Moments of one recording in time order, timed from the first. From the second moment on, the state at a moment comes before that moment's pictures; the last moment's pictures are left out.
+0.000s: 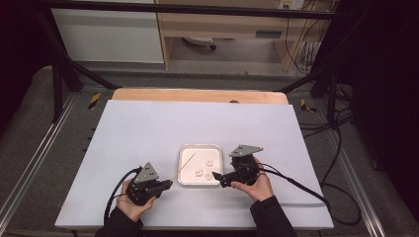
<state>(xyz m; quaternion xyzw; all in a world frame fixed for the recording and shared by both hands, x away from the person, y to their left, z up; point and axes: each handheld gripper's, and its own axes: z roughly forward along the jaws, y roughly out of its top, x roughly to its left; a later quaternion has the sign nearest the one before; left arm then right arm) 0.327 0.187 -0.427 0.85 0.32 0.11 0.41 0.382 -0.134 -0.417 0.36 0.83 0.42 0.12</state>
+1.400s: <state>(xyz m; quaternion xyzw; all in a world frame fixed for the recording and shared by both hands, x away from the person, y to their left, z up) 0.327 0.183 -0.430 0.84 0.32 0.11 0.42 0.384 -0.102 -0.454 0.30 0.86 0.41 0.10</state>
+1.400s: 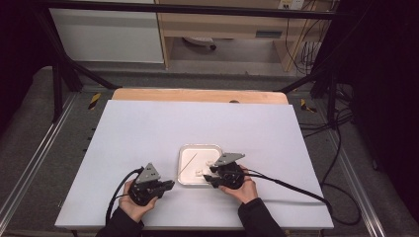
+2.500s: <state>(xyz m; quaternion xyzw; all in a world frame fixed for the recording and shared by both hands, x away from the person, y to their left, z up) 0.321 0.180 -0.430 0.83 0.32 0.12 0.43 0.381 -0.120 -0.411 0.34 0.80 0.48 0.06</state>
